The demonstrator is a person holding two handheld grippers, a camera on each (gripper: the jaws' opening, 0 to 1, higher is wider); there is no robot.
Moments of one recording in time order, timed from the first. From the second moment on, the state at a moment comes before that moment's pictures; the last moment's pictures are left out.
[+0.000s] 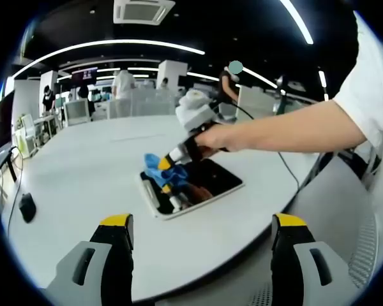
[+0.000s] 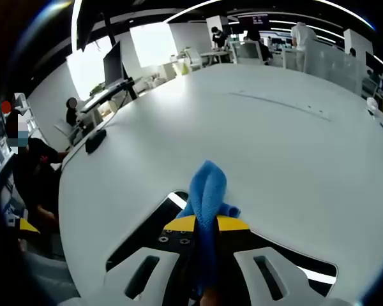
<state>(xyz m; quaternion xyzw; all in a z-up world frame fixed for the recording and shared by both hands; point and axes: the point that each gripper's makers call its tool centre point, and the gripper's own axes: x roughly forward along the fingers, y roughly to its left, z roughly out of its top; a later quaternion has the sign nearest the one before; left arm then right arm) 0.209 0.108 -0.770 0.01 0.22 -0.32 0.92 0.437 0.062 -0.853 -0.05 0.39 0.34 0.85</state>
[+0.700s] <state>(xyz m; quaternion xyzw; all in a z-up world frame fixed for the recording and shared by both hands) 0.208 0.106 -0.770 0.00 0.22 -0.33 0.92 0.417 0.062 -0.854 -0.08 0.40 0.35 0.85</state>
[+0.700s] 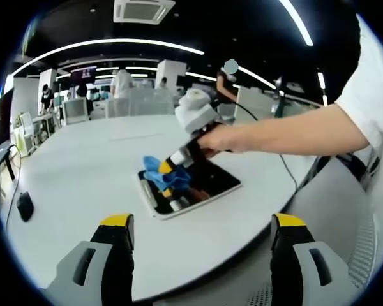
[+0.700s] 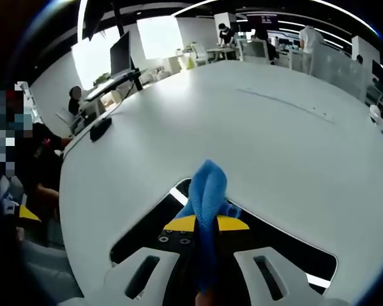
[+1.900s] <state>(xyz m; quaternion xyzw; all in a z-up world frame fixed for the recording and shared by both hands) 0.208 0.108 -0.769 0.00 0.22 -0.33 0.92 0.352 0.066 -0.854 -0.10 0.38 0.37 0.84</state>
